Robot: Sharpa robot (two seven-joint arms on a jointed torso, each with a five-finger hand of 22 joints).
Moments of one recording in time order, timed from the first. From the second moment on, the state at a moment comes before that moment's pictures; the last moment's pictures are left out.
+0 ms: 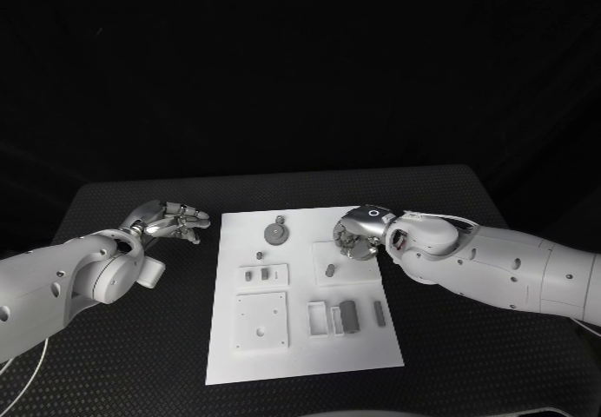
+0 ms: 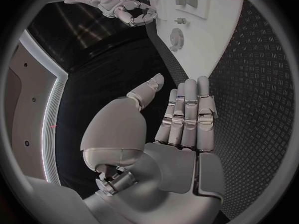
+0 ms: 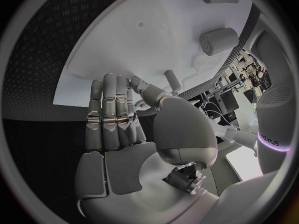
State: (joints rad) left arm 1.20 -0.82 -0.12 1.21 -0.39 -0.20 0.19; left_hand 1.10 -0.10 0.53 -0.27 0.05 0.86 0.19 0.26 0.48 1.15 0.12 0.08 0.22 0.98 0.01 0.98 0.44 0.02 1.10 -0.08 0.07 1.20; right arm 1.10 -0.80 -0.06 1.36 -1.77 -0.25 -0.03; right_hand 1.17 -0.07 0.67 -0.29 0.05 1.02 0.12 0.31 0.60 1.26 0.03 0.40 0.22 1.22 -0.02 0.57 0.70 0.25 0.99 0.14 0.32 1.24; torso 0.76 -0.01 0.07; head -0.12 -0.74
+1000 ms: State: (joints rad) left arm 1.20 -0.81 -0.12 1.20 -0.39 -0.20 0.19; left_hand 1.10 -0.10 0.53 -0.27 0.05 0.86 0.19 0.26 0.48 1.15 0.12 0.08 0.23 0.98 0.02 0.98 0.44 0.02 1.10 -0.08 0.07 1.20; right arm 1.10 -0.82 -0.06 1.38 -1.76 -0.28 -0.03; right_hand 1.18 -0.06 0.67 -0.29 0.05 1.02 0.11 0.31 0.61 1.26 0.04 0.38 0.23 1.22 -0.02 0.57 0.71 0.25 1.00 0.13 0.32 1.24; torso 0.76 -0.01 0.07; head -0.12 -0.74
